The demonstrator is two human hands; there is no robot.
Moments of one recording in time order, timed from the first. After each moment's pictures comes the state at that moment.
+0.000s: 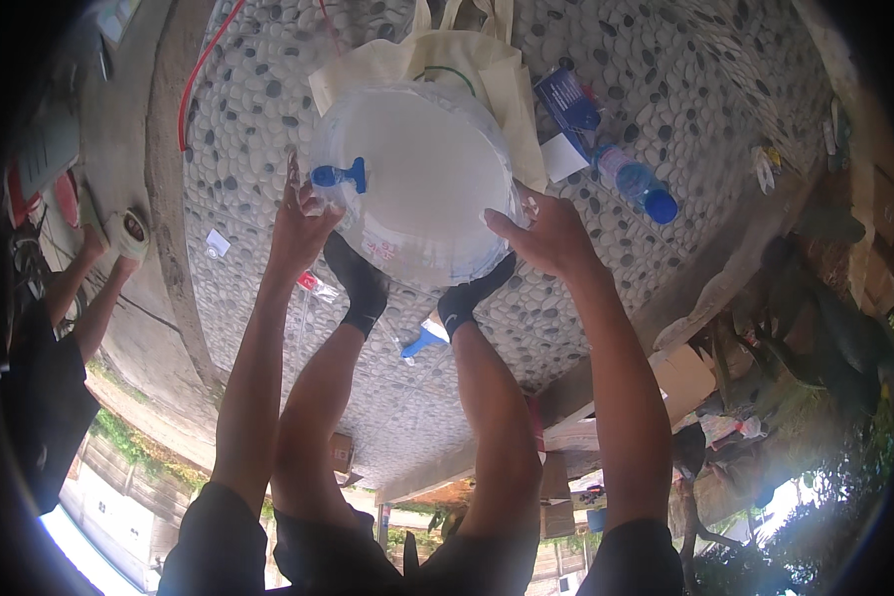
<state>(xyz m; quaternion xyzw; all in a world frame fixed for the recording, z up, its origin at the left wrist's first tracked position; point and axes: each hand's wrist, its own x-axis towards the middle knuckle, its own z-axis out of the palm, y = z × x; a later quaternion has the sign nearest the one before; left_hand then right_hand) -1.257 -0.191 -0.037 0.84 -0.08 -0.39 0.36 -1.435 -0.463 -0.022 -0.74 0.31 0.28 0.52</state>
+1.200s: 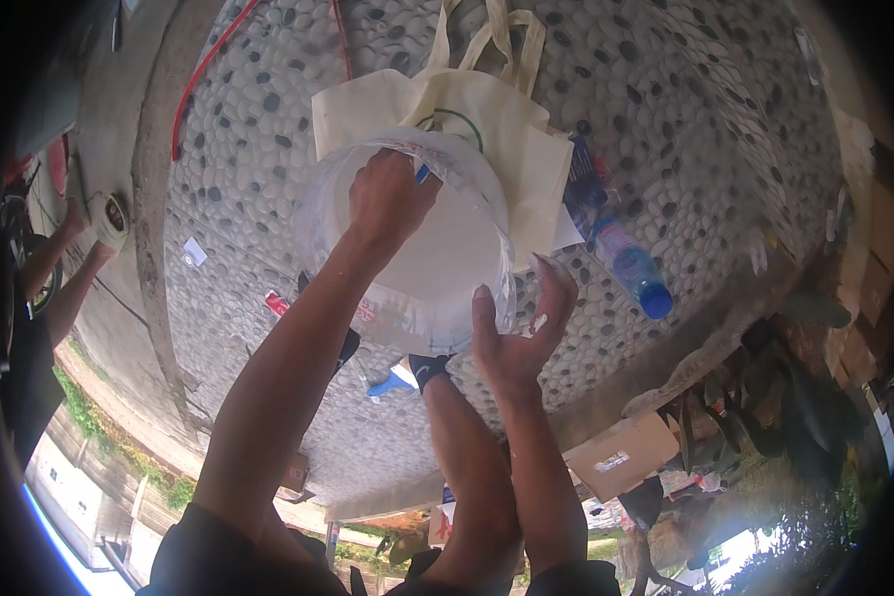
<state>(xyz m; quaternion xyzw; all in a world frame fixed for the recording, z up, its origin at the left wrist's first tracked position) -1.249 -0.347 -0.081 0.91 -0.17 -0.34 0.15 -1.431 -0.414 -0.020 -0.82 0.40 -0.09 0.40</state>
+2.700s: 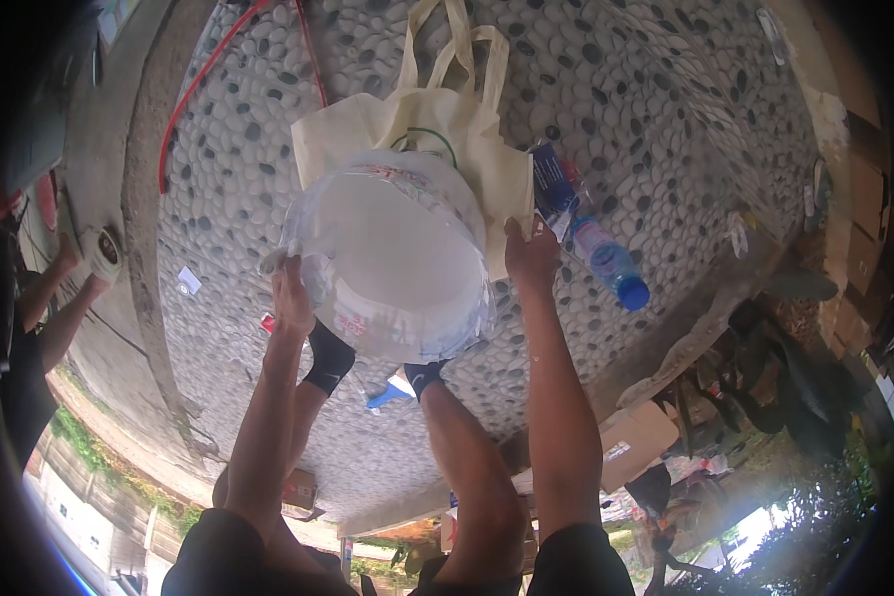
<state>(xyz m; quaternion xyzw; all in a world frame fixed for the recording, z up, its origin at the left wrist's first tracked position) -1.278 -0.213 -0.082 0.78 0.11 -0.31 0.53 -1.425 -0.481 -0.139 -0.67 0.57 0.06 0.47</state>
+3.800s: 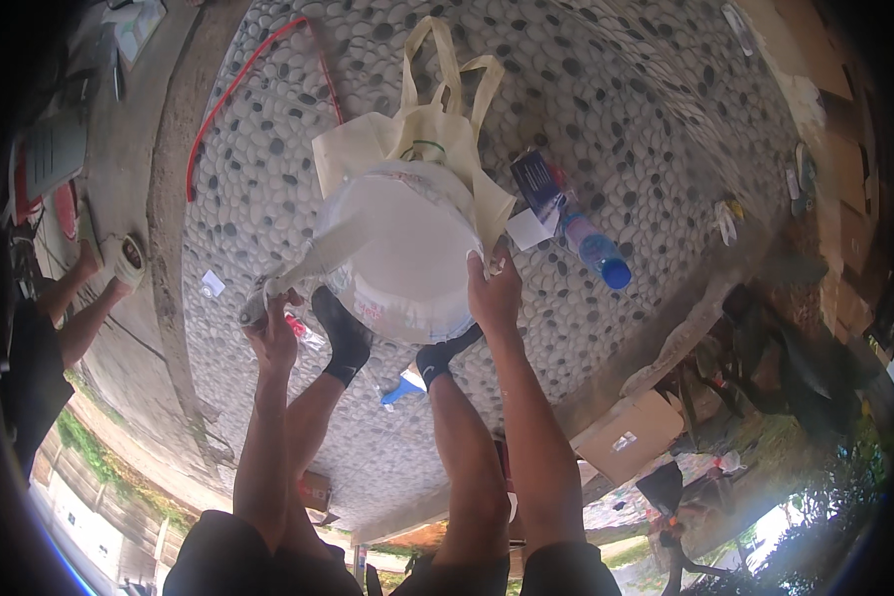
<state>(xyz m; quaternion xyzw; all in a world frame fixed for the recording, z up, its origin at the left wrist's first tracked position) -1.272 -0.186 0.017 0.81 0.00 -0.20 0.55 -1.425 -0.417 -0.056 -0.69 0.53 0.04 0.49</state>
